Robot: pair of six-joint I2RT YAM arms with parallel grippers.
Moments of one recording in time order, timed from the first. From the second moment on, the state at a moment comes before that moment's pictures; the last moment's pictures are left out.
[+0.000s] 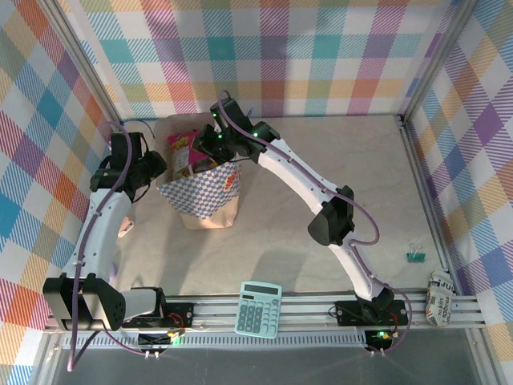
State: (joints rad) left arm 0.01 1.25 1.22 -0.71 -0.03 -0.58; right arm 0.83 2.35 2.57 -0.83 -0.27 1.09
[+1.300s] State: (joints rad) left arm 0.00 1.20 1.32 -0.76 -0.06 -0.56; right arm 0.79 1.80 2.14 -0.93 0.09 0.85
